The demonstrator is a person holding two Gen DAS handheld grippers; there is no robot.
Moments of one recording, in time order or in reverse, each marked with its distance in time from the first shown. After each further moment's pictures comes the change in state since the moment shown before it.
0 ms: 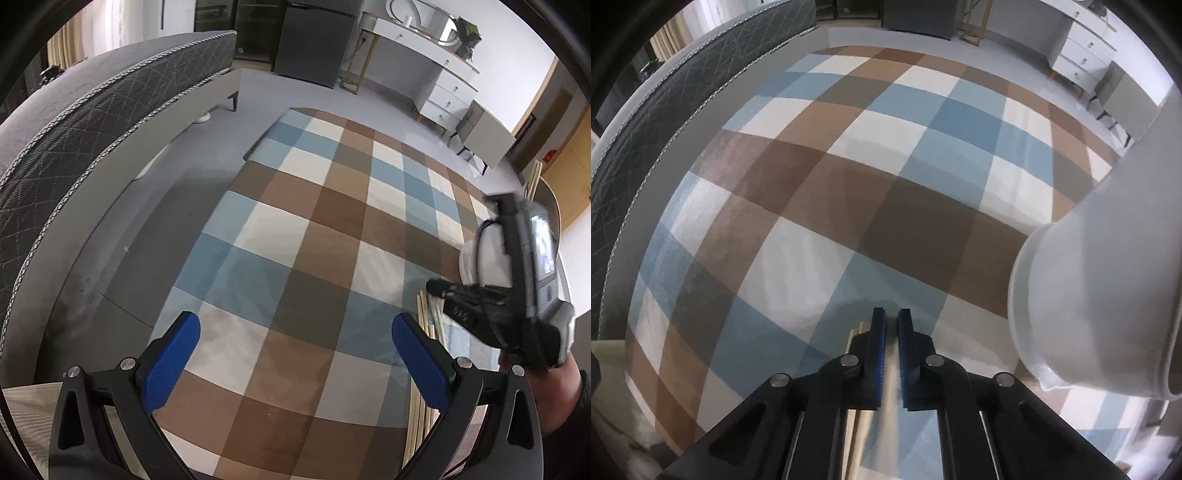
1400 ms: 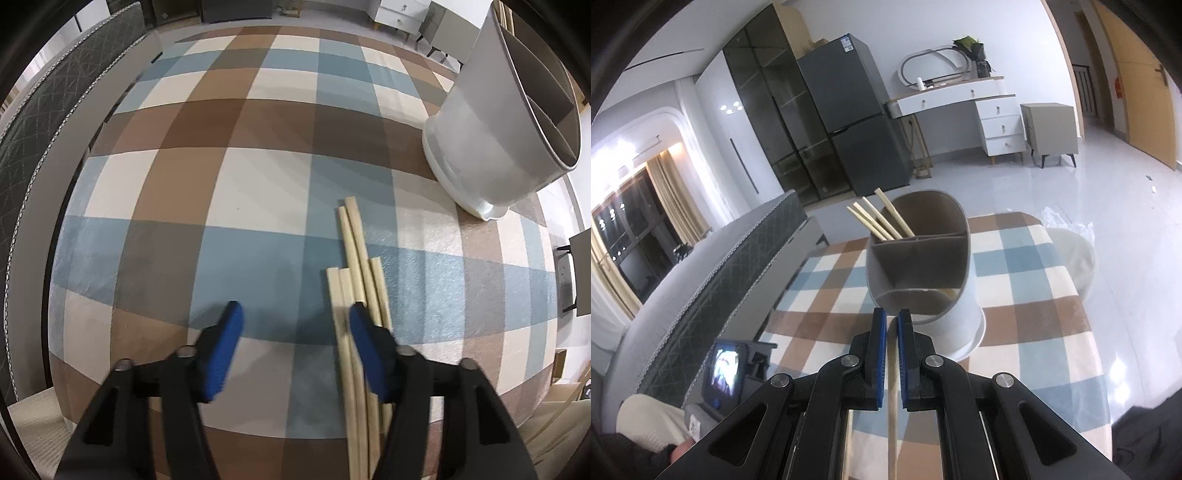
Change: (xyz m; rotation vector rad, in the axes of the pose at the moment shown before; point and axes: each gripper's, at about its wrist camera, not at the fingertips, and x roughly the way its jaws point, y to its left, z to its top) left arm 0.069 -0.102 -0.031 0.234 0.282 0.029; right arm -0.180 -0.110 -0.122 0.356 -0.630 0.172
